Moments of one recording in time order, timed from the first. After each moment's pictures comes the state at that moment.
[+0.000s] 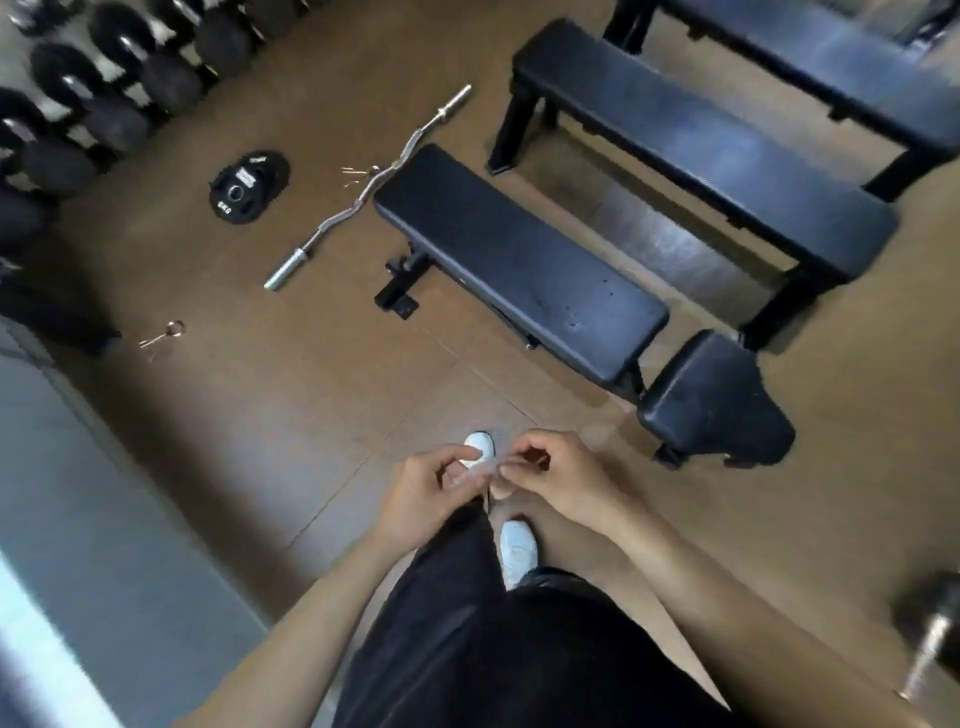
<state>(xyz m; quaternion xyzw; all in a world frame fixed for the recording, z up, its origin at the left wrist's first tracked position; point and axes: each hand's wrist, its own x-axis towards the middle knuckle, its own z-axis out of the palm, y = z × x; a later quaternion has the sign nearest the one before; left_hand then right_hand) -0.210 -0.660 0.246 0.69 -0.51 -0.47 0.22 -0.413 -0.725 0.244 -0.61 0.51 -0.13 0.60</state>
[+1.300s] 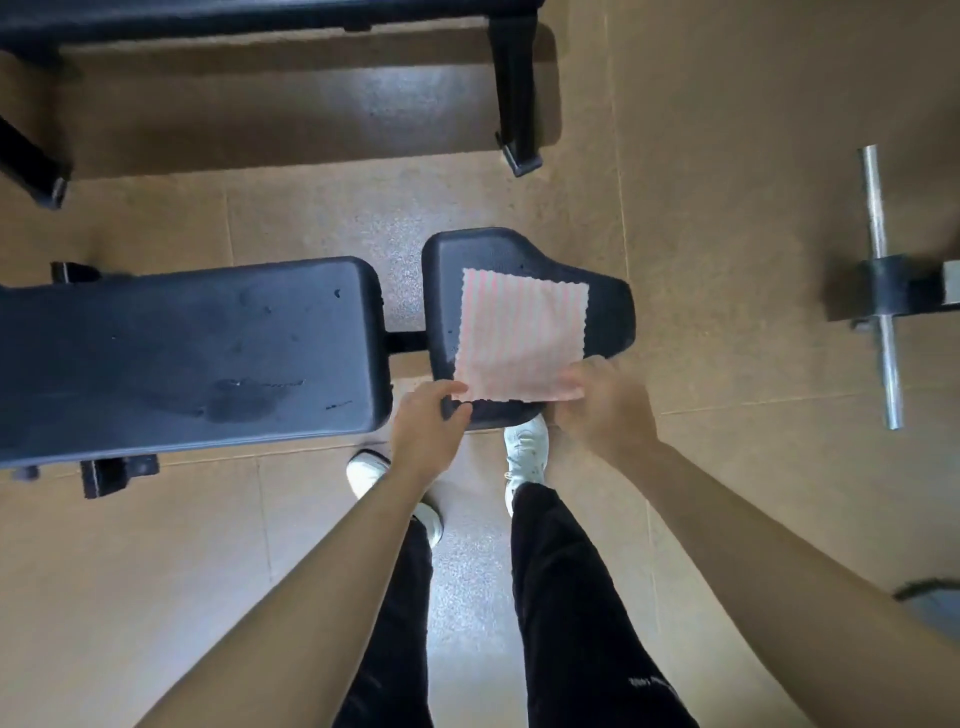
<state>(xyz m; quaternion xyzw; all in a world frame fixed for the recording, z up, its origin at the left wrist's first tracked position) -0.575 -0.932 -0.096 0.56 -0.67 -0.48 -0.08 -0.775 -0.808 -0.104 -0.45 0.85 -0.11 0.25</state>
